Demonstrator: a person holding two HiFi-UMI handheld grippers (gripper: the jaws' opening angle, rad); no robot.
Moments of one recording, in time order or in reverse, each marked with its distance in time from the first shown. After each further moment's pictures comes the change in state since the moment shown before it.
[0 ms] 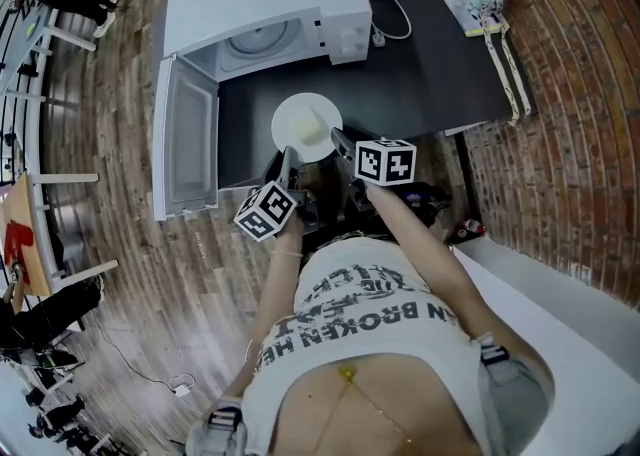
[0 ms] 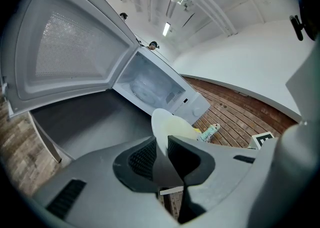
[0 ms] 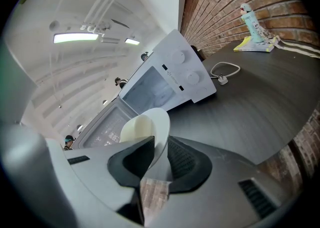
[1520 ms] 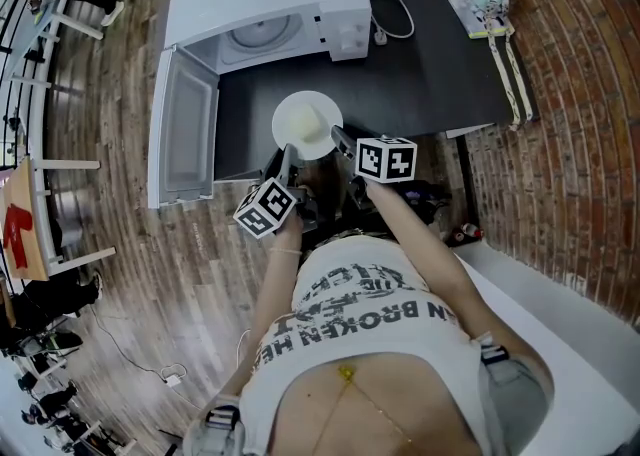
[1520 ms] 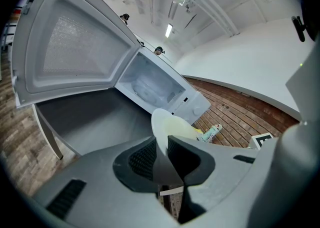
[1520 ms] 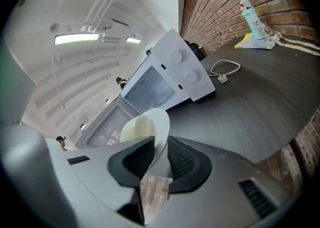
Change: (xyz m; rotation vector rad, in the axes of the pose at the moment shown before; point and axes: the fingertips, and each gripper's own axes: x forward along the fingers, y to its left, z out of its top) left arm -0.005 -0.008 -0.012 -0.017 -0.018 0.038; right arm -0.008 -0.010 -0.003 -0.004 0.028 0.027
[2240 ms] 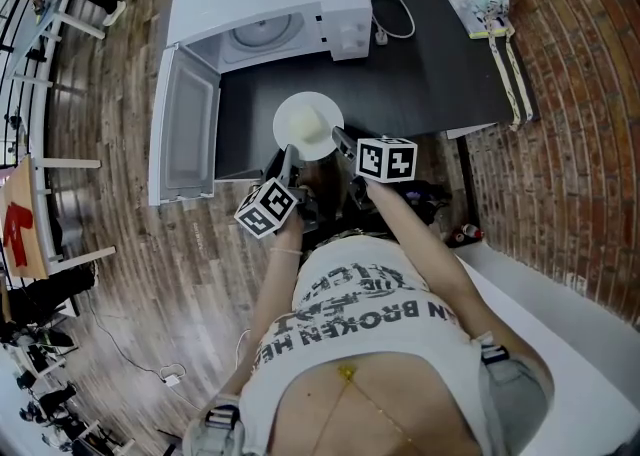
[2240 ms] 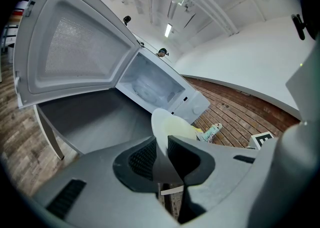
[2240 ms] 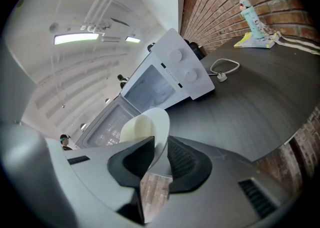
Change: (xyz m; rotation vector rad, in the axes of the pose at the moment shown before) left arm -0.004 0.002 -0.004 0.007 0.002 0.001; right arm -0.002 0.002 -0.005 0.006 0.004 0.005
